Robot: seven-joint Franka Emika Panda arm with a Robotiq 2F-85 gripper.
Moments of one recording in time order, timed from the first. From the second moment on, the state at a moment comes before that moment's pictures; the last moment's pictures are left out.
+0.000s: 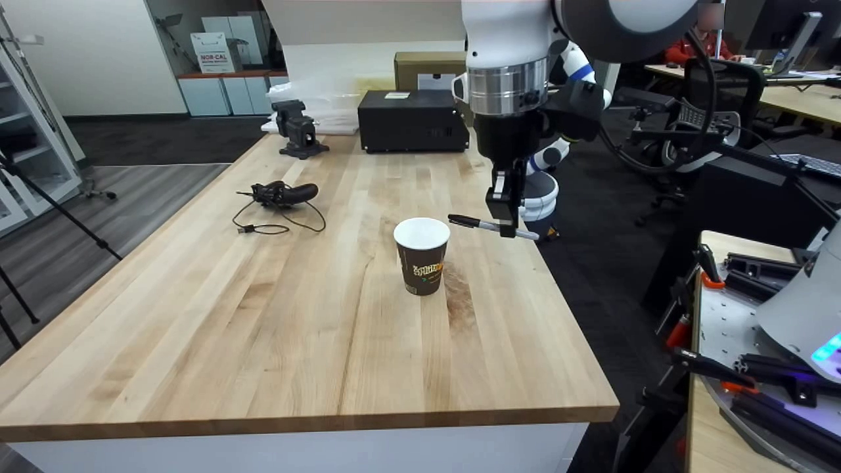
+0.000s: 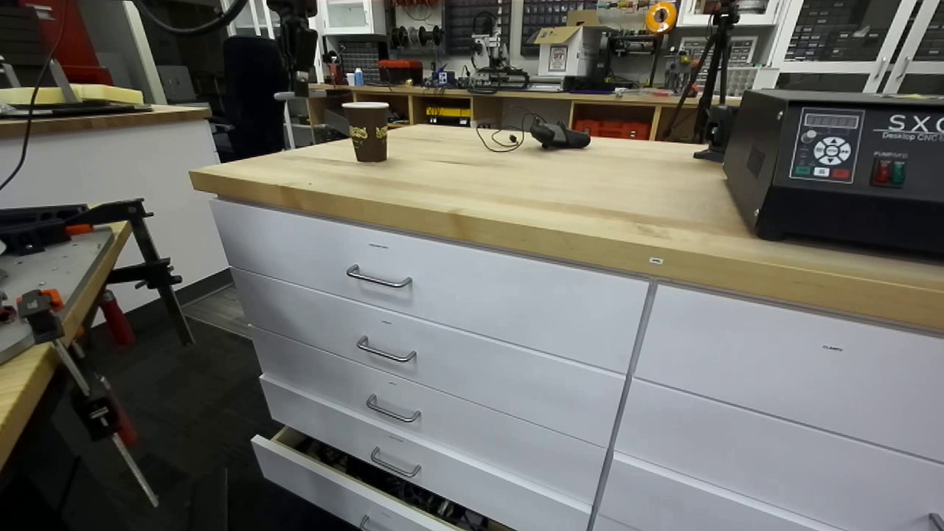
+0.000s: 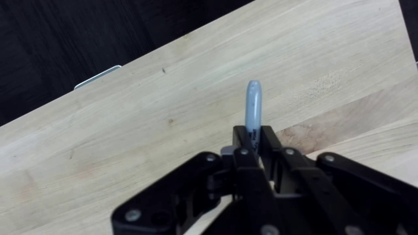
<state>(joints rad) 0.27 0.01 0.18 -2.35 -0.07 2.24 0.31</state>
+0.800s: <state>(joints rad) 0.27 0.01 0.18 -2.23 -0.07 2.04 0.17</state>
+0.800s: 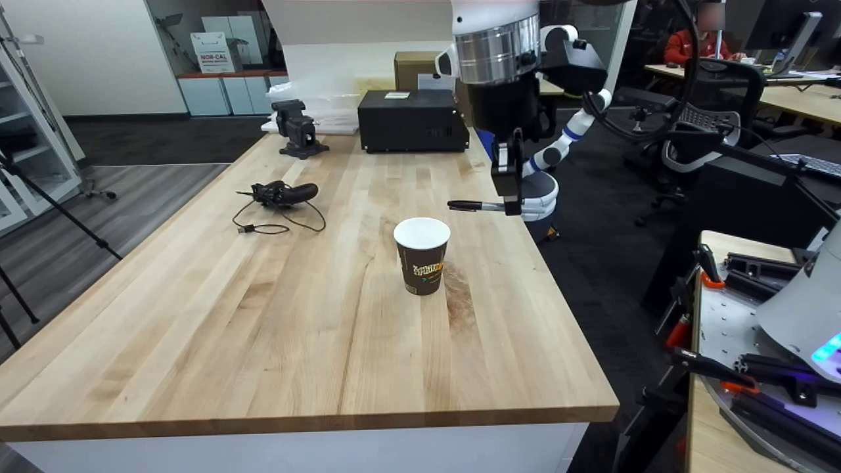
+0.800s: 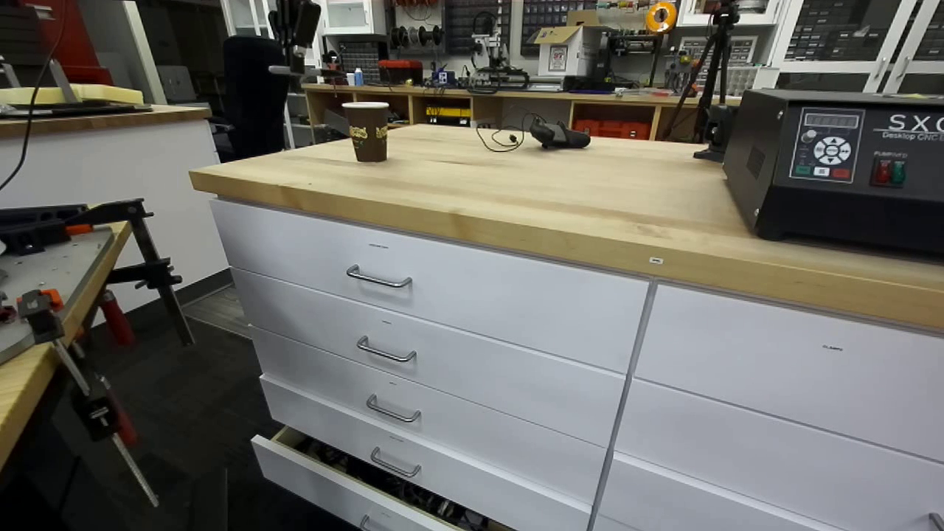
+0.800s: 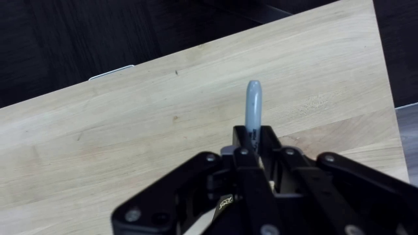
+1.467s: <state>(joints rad) 0.28 0.15 0.23 -2.02 -0.11 1.86 0.14</state>
